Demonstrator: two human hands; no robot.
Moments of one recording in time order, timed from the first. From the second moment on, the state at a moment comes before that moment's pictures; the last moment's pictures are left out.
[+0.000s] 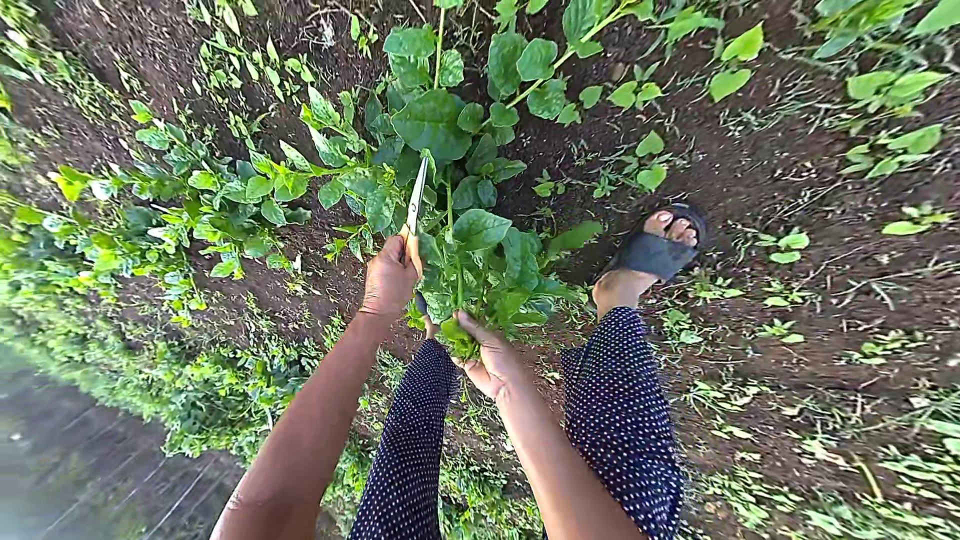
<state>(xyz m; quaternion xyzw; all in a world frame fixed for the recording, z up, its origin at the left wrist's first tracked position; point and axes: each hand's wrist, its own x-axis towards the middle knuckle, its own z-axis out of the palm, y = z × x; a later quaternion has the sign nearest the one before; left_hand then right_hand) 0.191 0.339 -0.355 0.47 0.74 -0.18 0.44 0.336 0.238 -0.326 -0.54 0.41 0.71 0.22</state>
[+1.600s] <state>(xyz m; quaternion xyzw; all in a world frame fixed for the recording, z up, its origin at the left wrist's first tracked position) 0.286 0.497 -0.395 0.26 0.61 -0.58 0.48 0.360 0.236 -0.318 -0.61 0.30 0.70 0.23</state>
